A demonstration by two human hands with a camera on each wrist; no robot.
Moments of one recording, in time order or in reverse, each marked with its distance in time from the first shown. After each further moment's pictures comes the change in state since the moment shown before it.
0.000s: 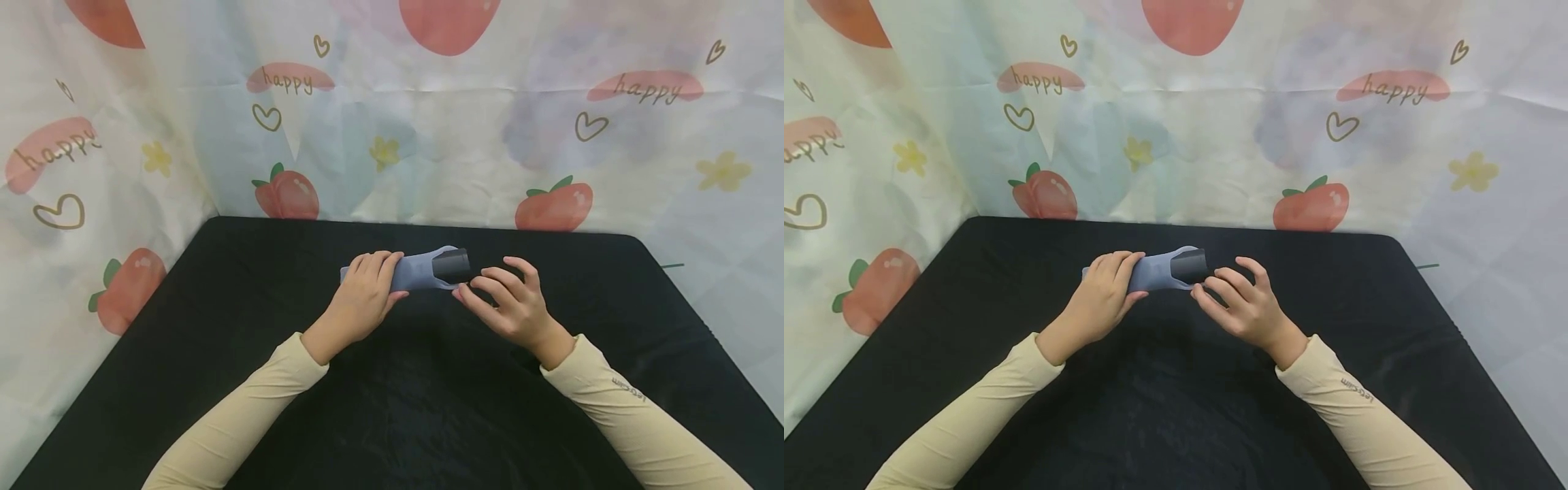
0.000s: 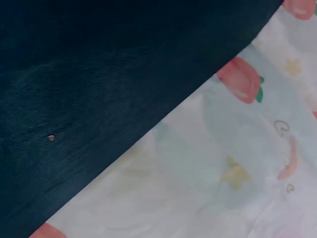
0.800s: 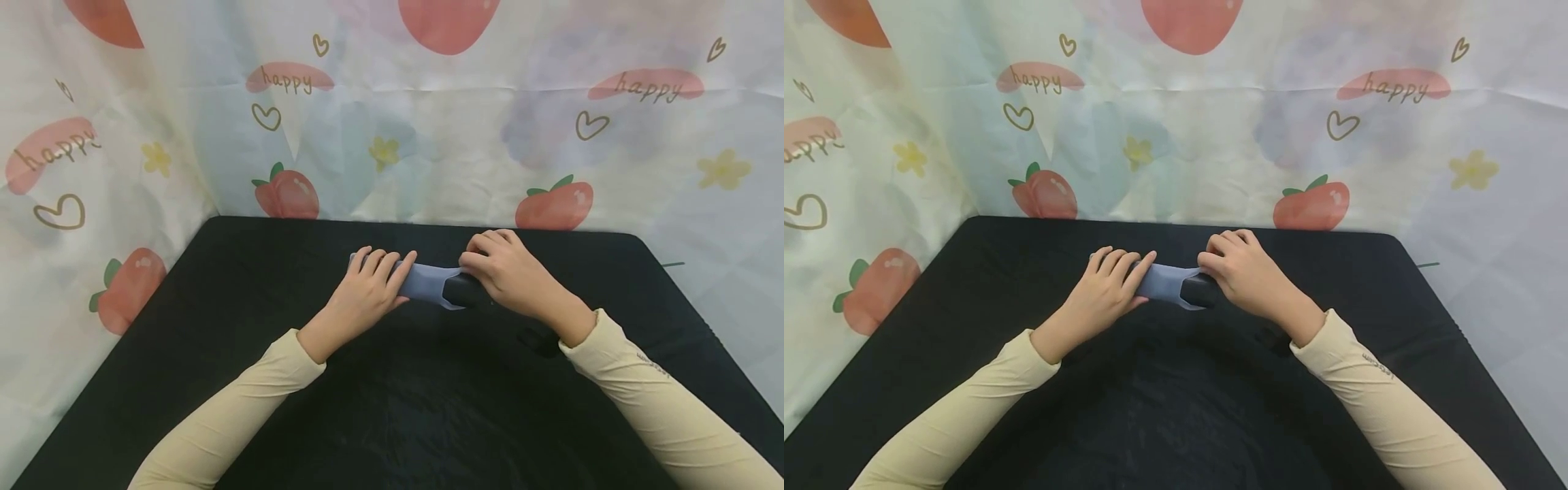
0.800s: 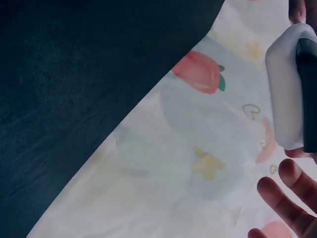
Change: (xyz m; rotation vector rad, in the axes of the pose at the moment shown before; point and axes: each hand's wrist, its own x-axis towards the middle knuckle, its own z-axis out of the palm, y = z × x) left_hand 0.004 -0.001 -0.008 0.349 -0.004 0.187; right_hand 0.019 0.034 -0.014 0.313 -0.809 0.347
